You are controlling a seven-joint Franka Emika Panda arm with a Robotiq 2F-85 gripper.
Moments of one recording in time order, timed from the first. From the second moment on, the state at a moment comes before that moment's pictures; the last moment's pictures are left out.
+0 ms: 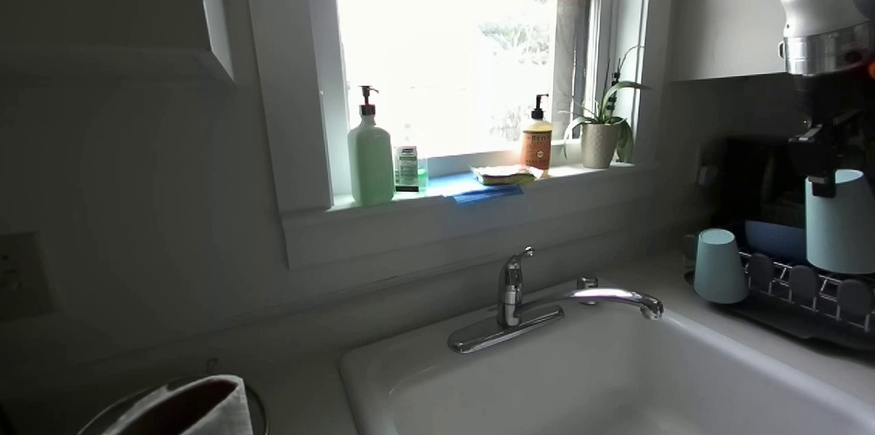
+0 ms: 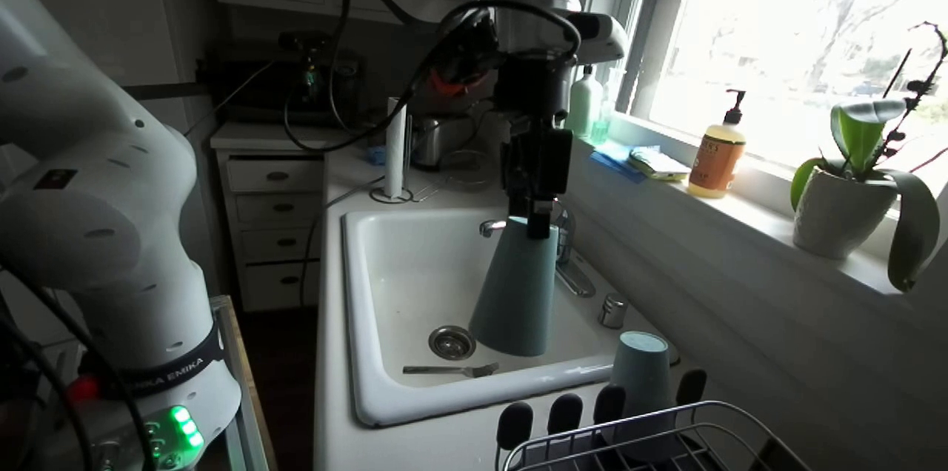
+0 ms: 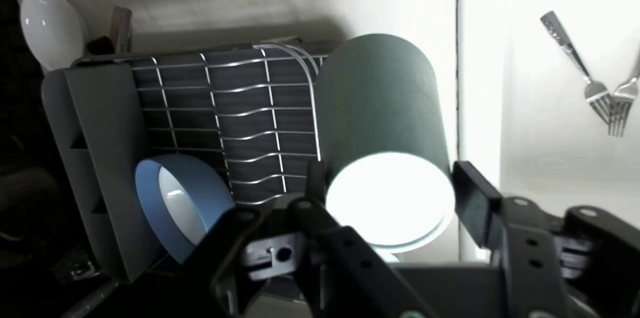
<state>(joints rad) -0.25 -0.45 -0.15 -2.36 -0.49 1.88 0.23</state>
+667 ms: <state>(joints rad) -0.31 -0.41 -0.21 -2.44 -0.51 2.03 0.24</state>
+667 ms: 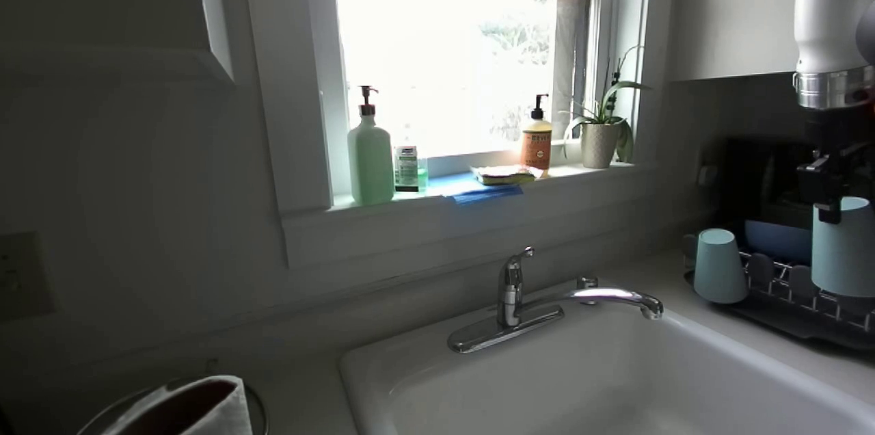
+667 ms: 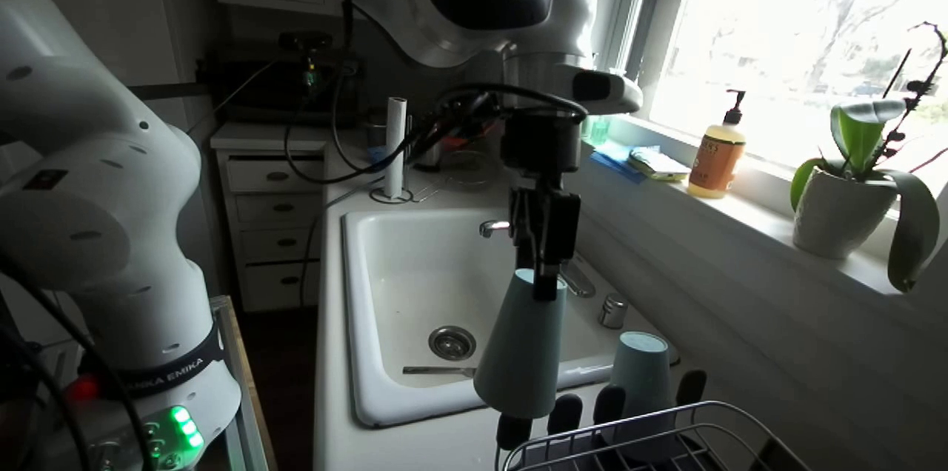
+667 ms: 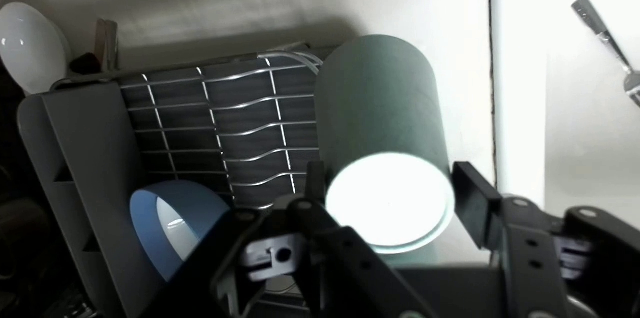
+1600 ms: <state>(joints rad) -0.34 -0.32 -0.21 -2.47 -0.51 2.13 0.27</state>
